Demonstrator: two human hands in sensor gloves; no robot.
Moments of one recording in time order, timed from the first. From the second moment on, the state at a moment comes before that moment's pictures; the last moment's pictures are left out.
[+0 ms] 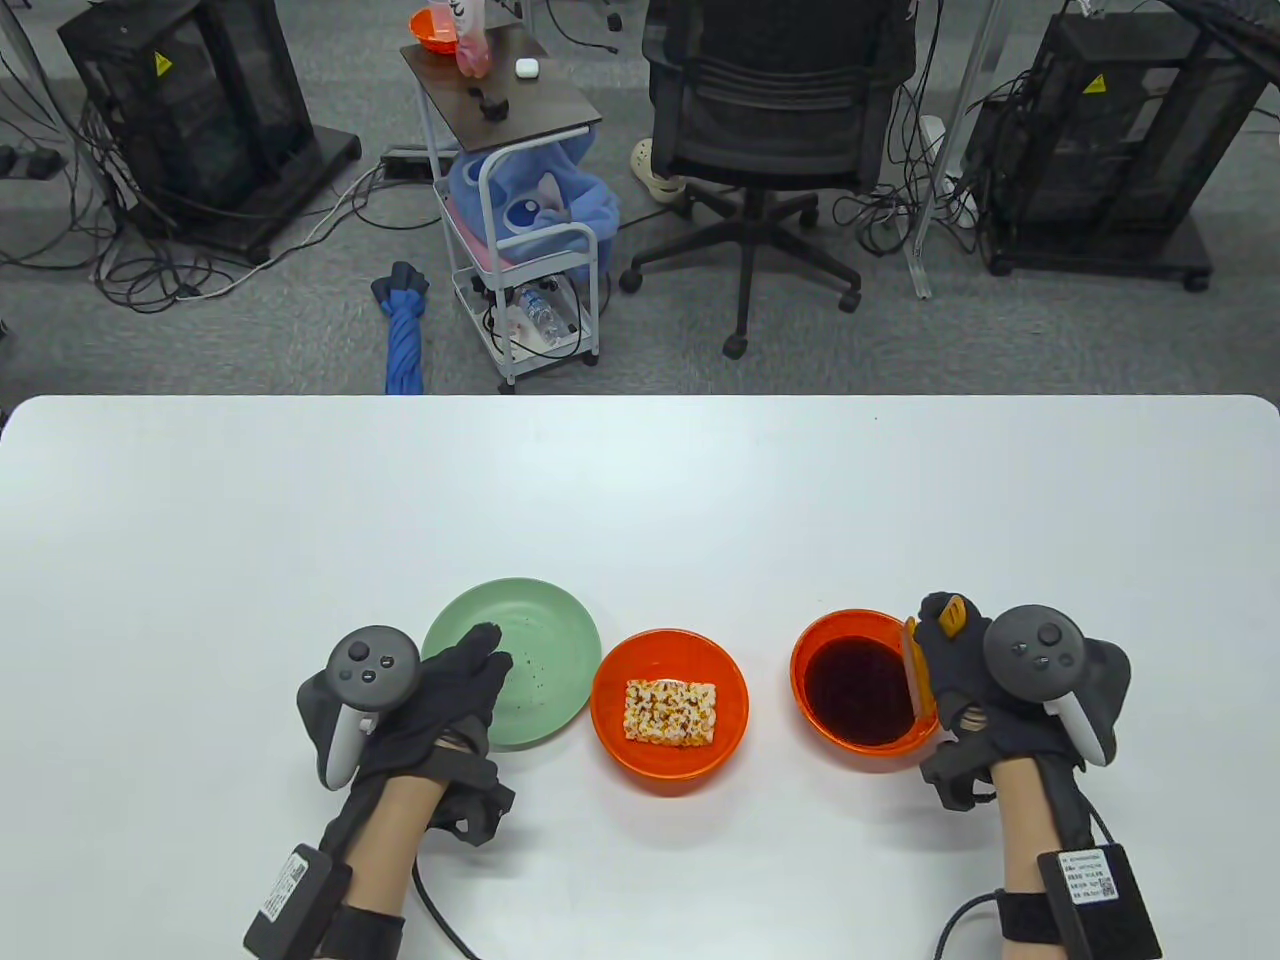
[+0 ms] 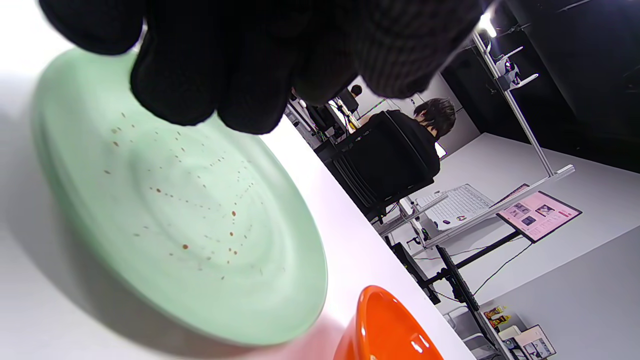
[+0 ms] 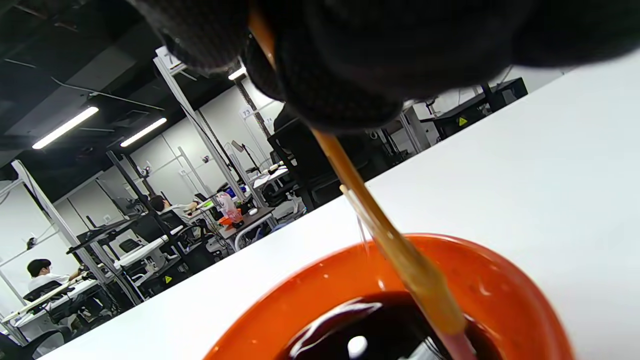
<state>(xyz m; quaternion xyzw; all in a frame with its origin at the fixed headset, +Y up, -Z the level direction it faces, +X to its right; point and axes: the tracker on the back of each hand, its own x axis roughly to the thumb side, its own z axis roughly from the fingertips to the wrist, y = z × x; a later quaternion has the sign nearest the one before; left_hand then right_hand) -0.233 -0.726 -0.300 -0.05 0.04 0.42 0.90 0.280 -0.681 -0.315 -0.01 -0.06 0.96 0.28</state>
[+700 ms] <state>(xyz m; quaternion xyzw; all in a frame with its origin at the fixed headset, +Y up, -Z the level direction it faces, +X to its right) -0.236 -0.727 -0.300 -0.05 0.05 0.43 0.90 0.269 -0.660 -0.304 0.02 -0.11 0.95 0.30</state>
